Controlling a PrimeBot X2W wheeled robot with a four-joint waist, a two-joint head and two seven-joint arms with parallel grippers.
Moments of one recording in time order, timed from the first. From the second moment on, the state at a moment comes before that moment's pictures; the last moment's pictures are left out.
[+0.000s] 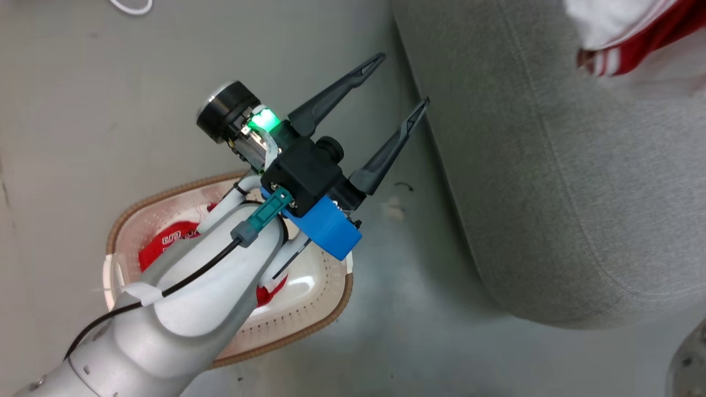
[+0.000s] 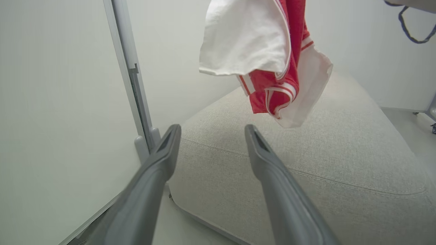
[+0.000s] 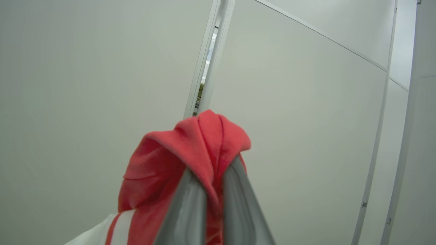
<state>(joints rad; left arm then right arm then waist) -0.83 0.27 -0.82 0.25 -0.32 -0.09 -0.24 -0.90 -0.14 -0.27 0.05 -0.02 0.13 -0.26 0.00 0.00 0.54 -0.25</state>
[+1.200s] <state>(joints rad) -0.90 0.29 -0.85 0.22 -0.30 -0.08 -0.24 -0.94 -0.34 -0.45 0.71 0.02 0.13 -0.26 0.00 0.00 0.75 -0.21</state>
